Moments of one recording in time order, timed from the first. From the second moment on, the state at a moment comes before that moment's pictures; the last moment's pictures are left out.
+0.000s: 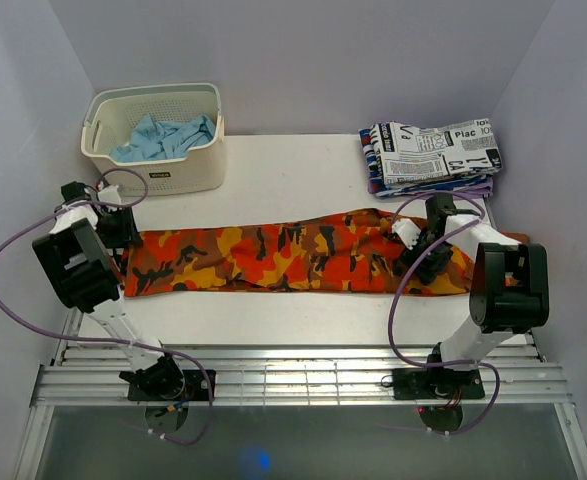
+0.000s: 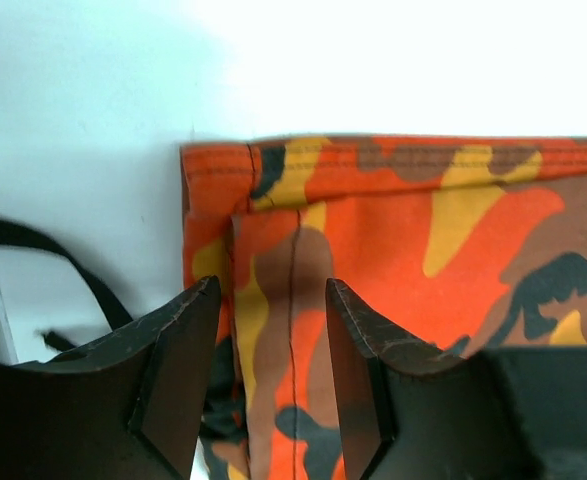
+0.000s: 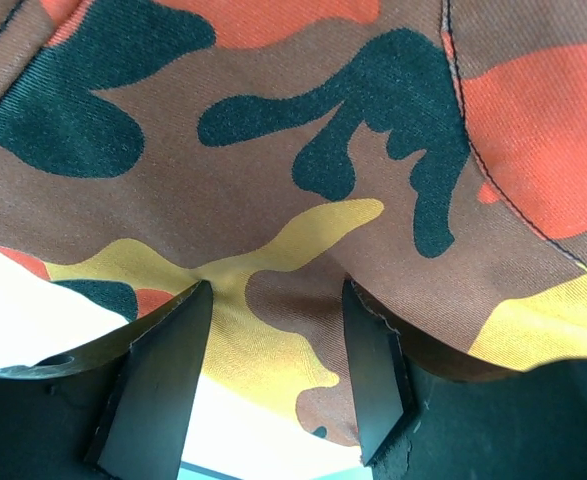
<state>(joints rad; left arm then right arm) 0.52 1.93 1.36 -0.62 0.37 0.34 0.01 1.66 0.95 -0.74 -0.07 -0.92</state>
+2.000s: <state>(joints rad) 0.47 2.00 1.44 -0.57 0.25 0.44 0.02 1.62 0.91 -0.70 0.00 -0.97</state>
